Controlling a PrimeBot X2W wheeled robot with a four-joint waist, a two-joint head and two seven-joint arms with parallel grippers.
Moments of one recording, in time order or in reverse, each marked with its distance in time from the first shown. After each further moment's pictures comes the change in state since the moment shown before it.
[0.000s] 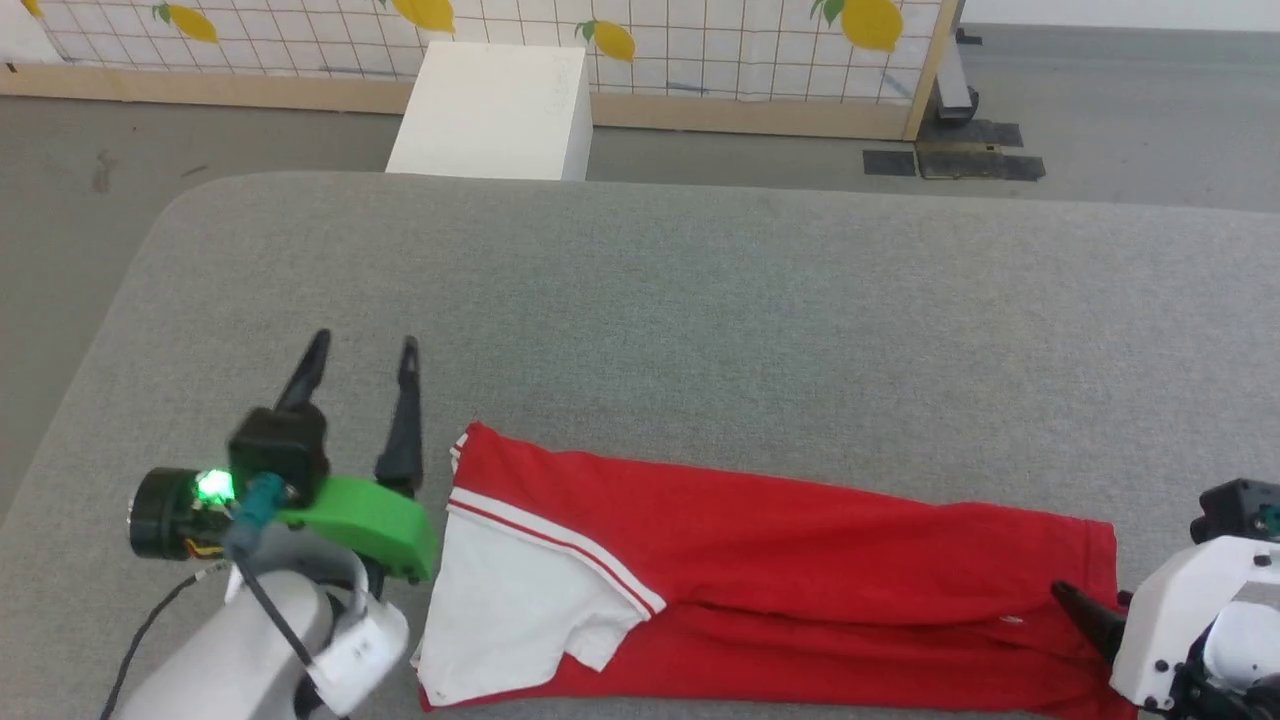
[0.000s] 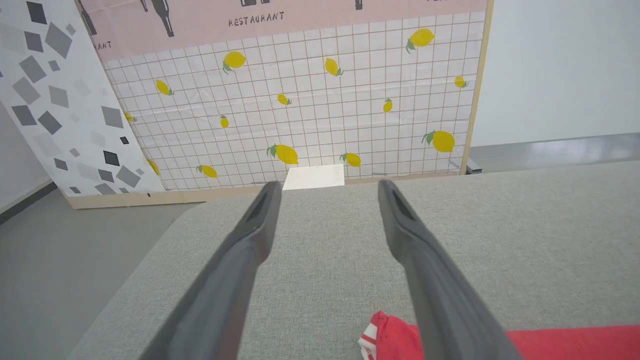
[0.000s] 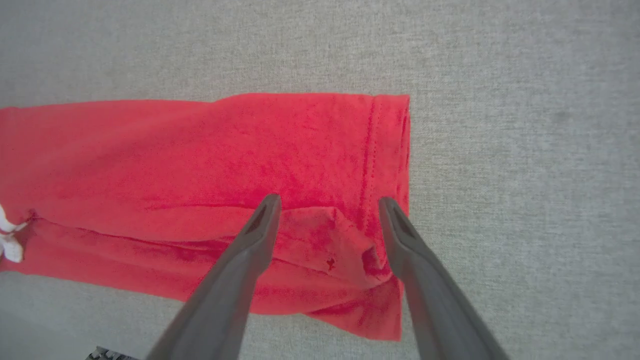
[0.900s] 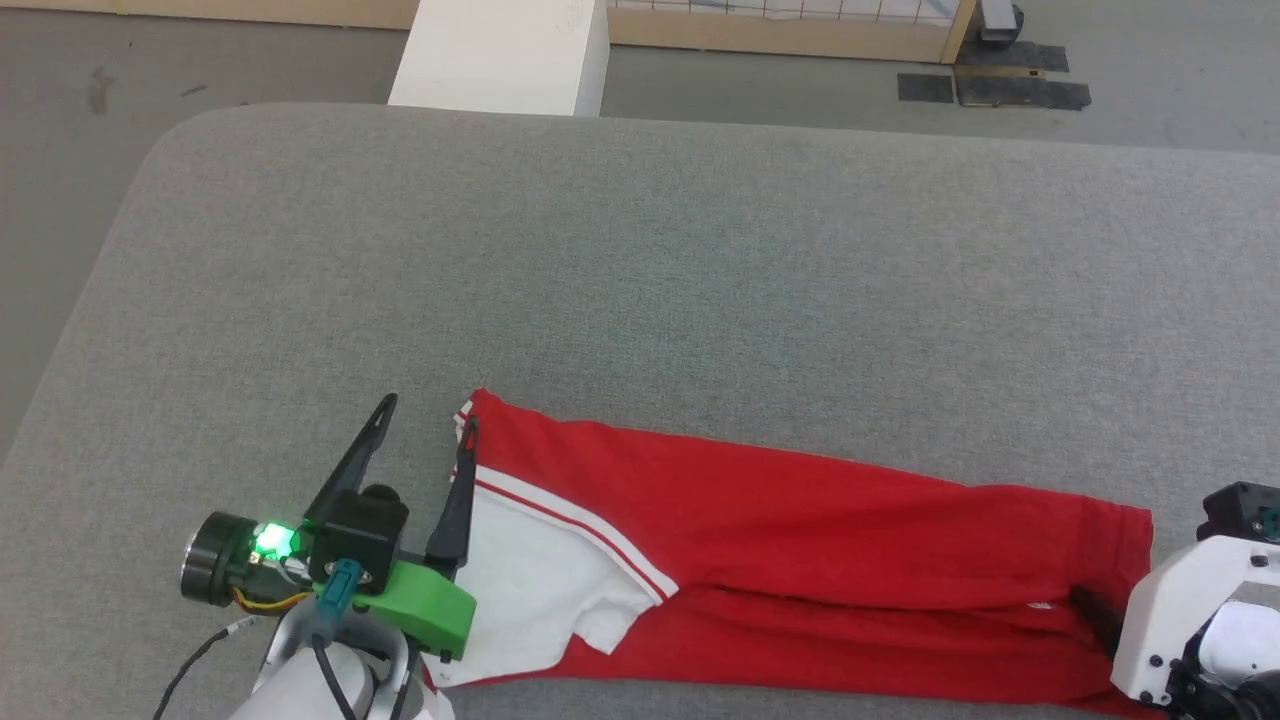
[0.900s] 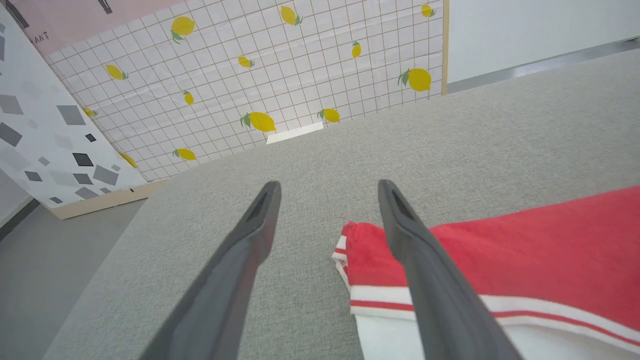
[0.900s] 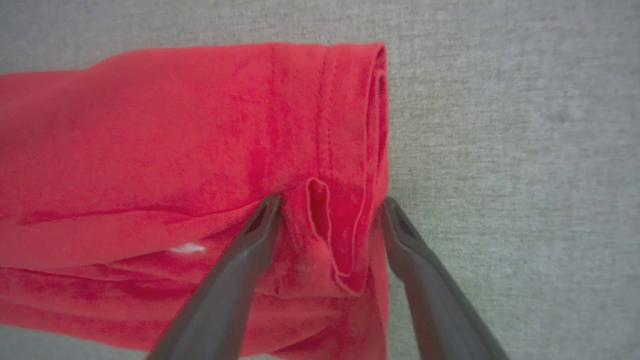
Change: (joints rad) left arm 0.118 -0.061 0.022 0.010 0.262 -0.086 -0.004; right arm -0.023 0.085 -0.061 0.049 -0.163 0.000 0.016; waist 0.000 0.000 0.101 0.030
